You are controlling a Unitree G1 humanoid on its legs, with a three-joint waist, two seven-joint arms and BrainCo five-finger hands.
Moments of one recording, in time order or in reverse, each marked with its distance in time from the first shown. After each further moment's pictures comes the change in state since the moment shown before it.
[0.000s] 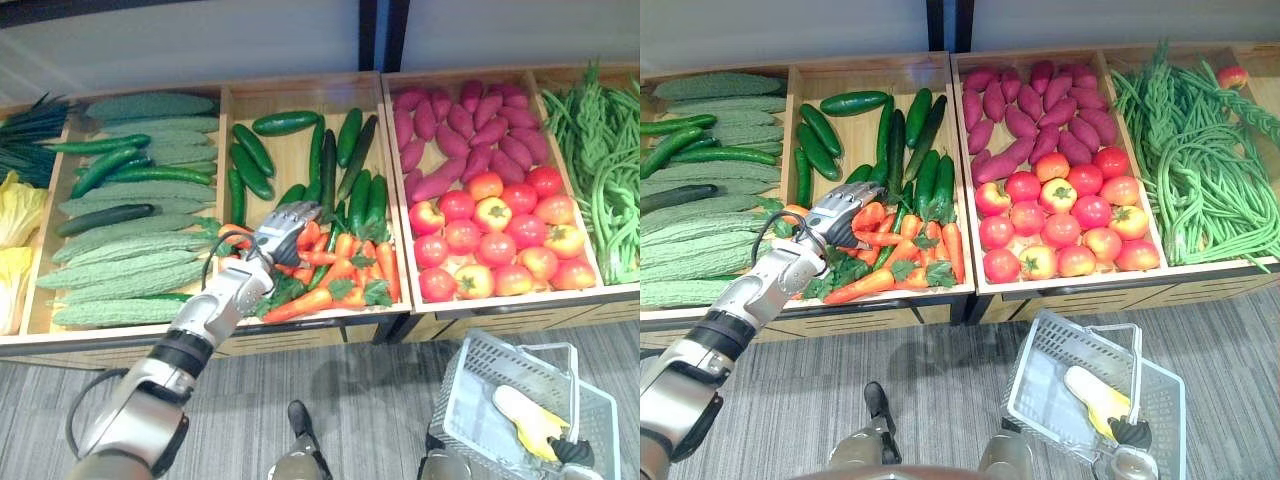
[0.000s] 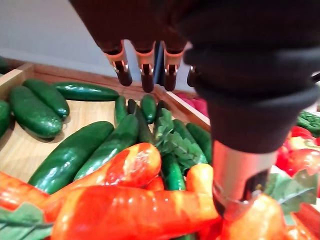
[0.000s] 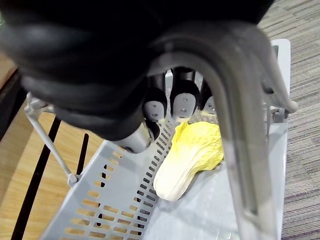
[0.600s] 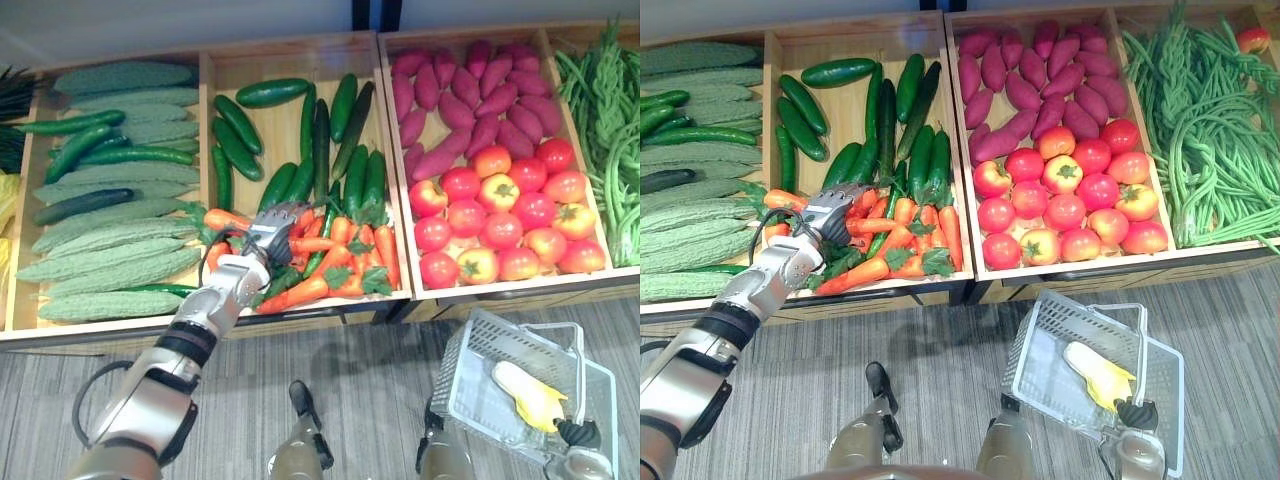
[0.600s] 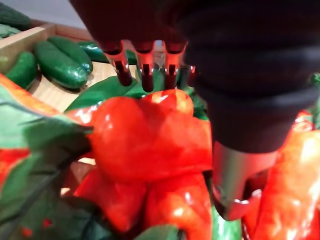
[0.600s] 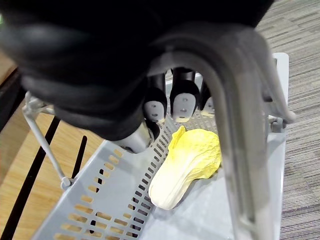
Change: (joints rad) left arm -0.043 -0.020 0.006 0.147 -0.001 0.042 0.001; right arm -0.039 -0.035 0.011 -0.021 0.001 0.000 0.000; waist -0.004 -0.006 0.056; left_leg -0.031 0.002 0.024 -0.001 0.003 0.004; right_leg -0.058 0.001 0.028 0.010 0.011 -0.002
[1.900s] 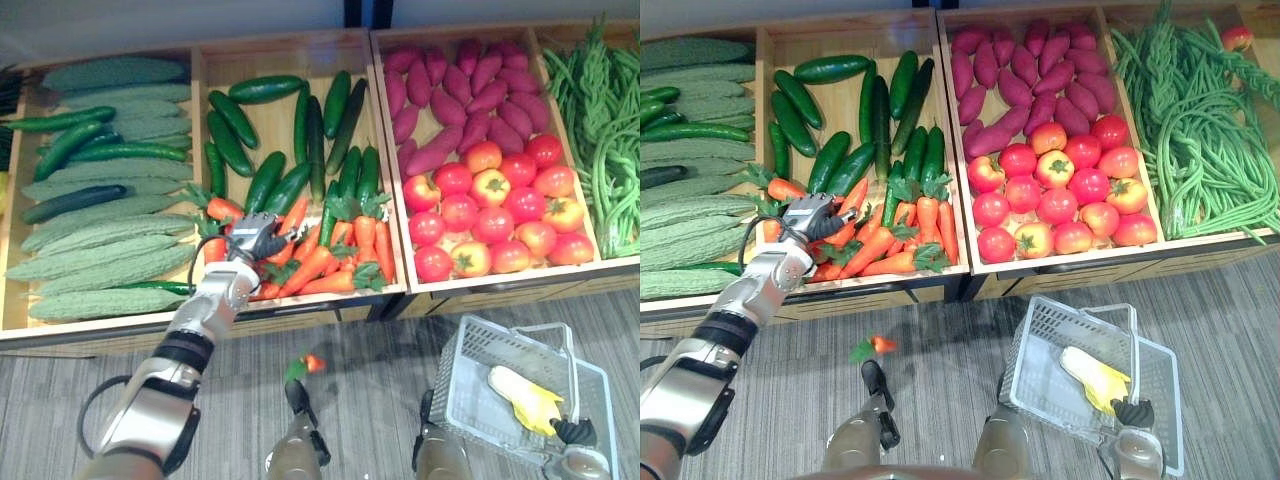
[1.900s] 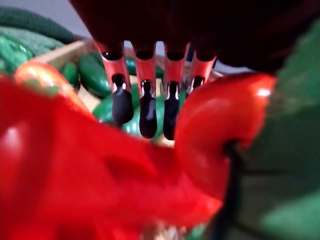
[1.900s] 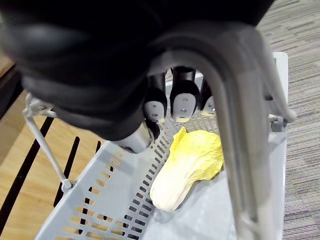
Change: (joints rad) left arm 0.082 -0.006 0.165 -0.087 0.021 0.036 0.033; right arm -0.002 -0.021 0.015 0.048 -0.020 0.004 -0.004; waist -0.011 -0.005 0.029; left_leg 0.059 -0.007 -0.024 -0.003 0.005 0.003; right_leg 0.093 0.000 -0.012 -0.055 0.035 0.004
